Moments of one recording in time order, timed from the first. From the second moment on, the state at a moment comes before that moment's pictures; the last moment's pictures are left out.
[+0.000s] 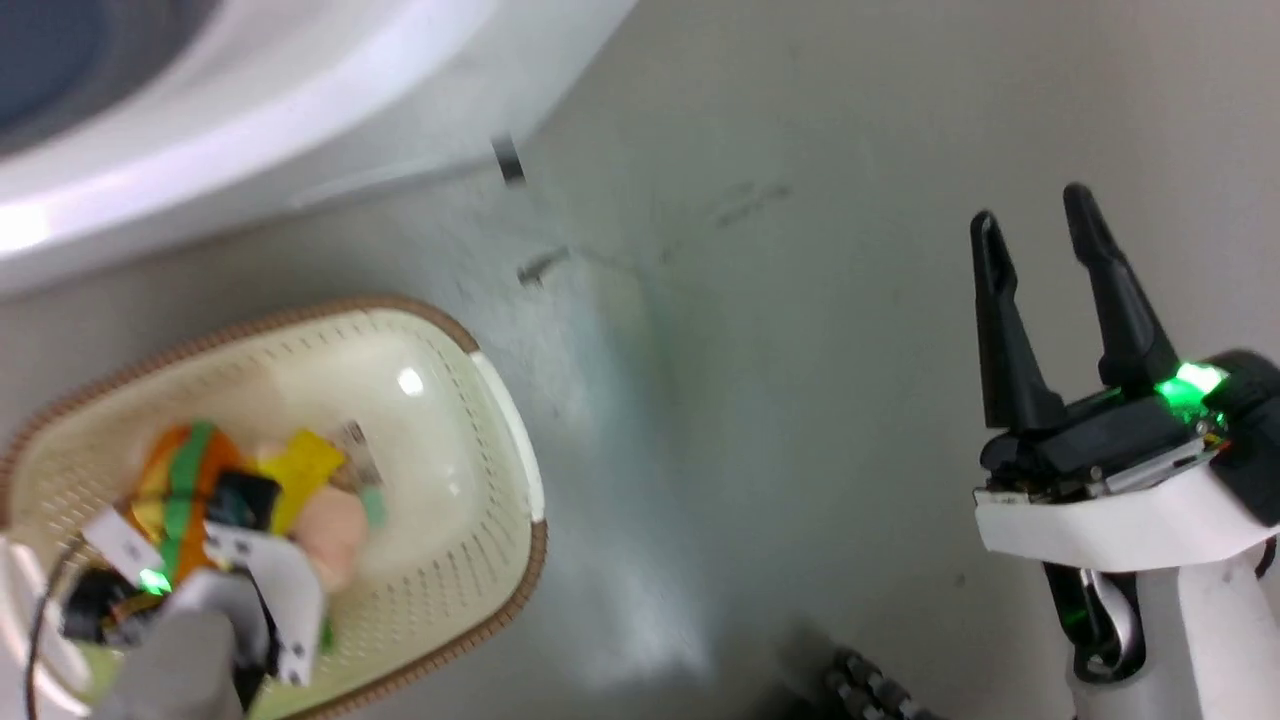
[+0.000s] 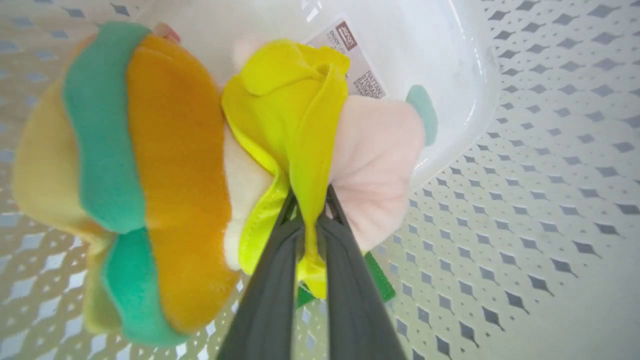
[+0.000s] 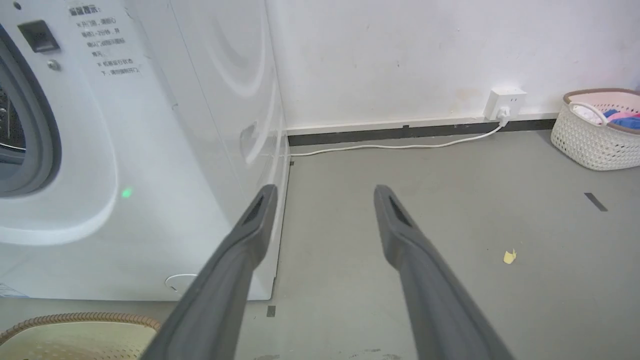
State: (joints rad) left arm -0.68 0.36 -0.50 1.27 -0.34 -0.11 -0.08; right arm -0.30 -0.05 0.08 -0.13 0.27 0.13 -0.26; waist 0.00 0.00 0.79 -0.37
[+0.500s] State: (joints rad) left arm -0.43 0.26 -0.45 1.10 -0.41 -0.10 -0.25; right arm -0.15 -0.05 0.03 -0.08 0.18 0.13 -0.26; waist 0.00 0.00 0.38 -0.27
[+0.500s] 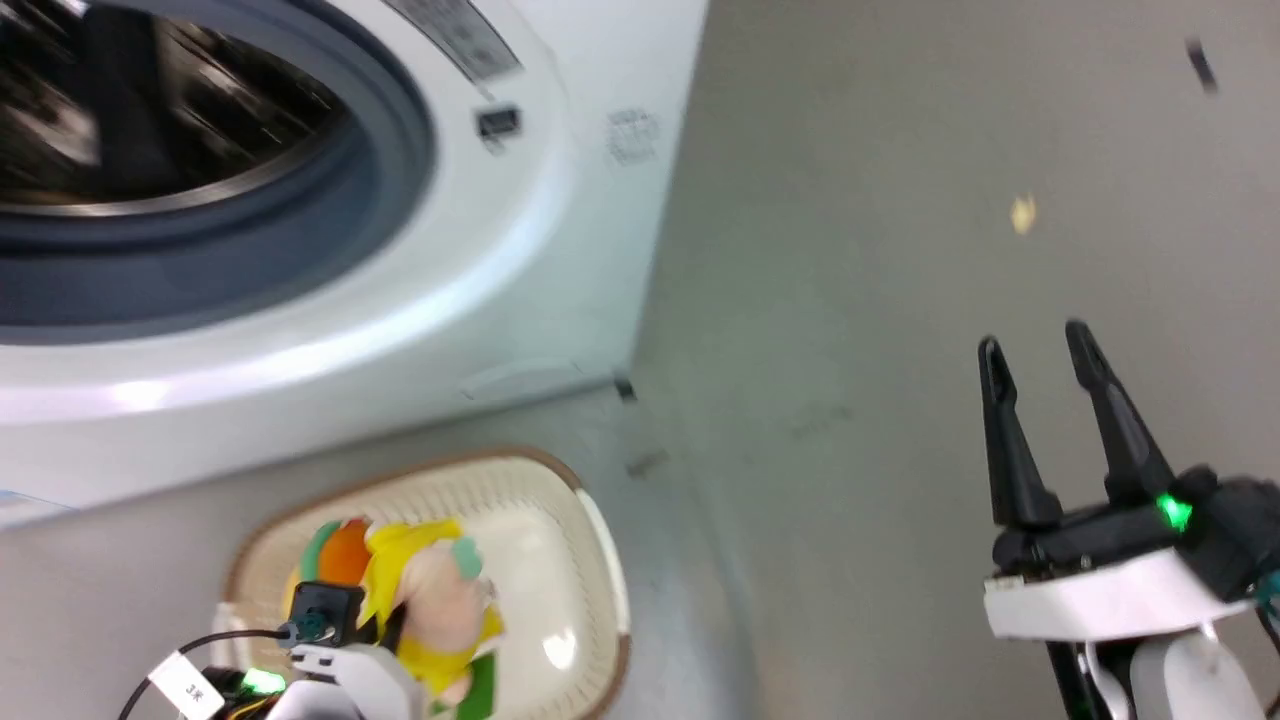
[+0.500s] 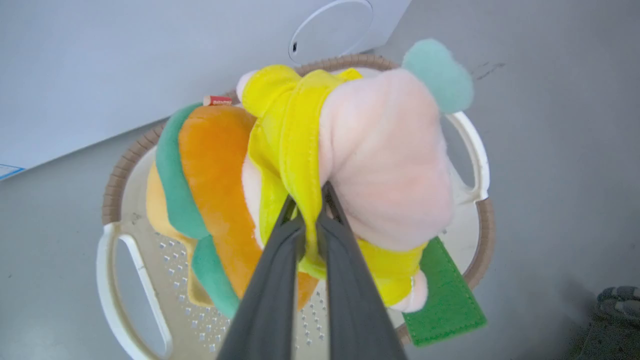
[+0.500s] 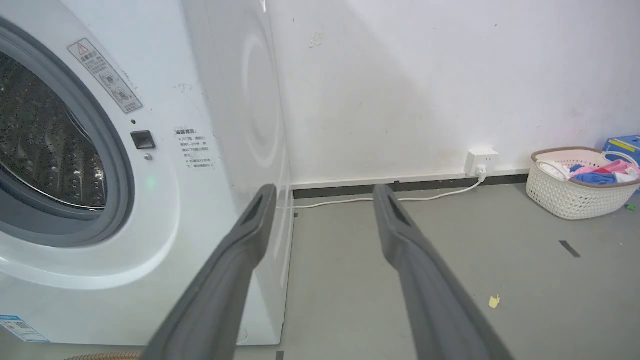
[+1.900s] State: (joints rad) left arm -0.98 0.59 -0.08 0.46 -0.16 -0.09 -0.05; right arm -0.25 -0.05 0.08 -0.14 0.25 0.13 -0.26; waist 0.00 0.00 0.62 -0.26
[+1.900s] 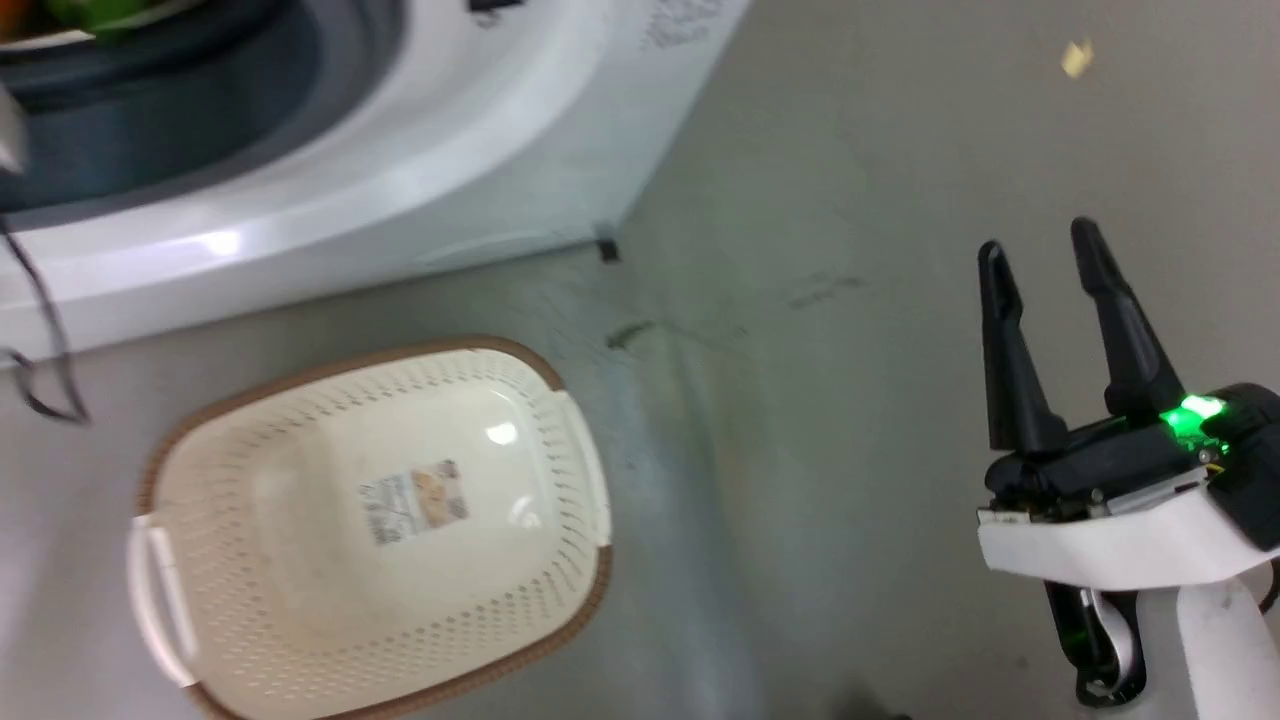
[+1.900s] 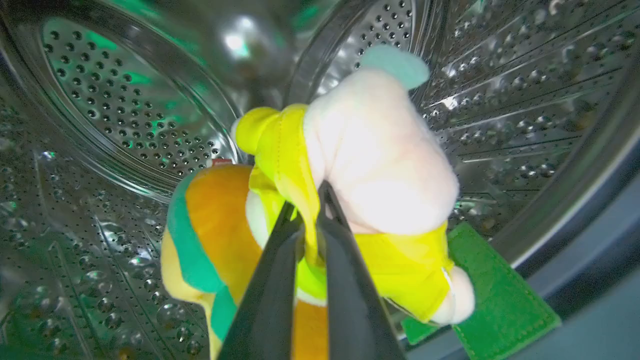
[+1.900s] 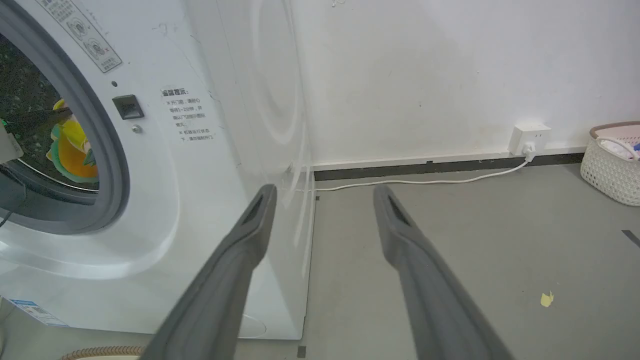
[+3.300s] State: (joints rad) left arm -0.82 0.42 -0.15 0.81 -0.25 -0.11 -0.26; right arm -0.17 -0.05 0.07 -0.06 0.16 0.13 -0.26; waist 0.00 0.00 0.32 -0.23
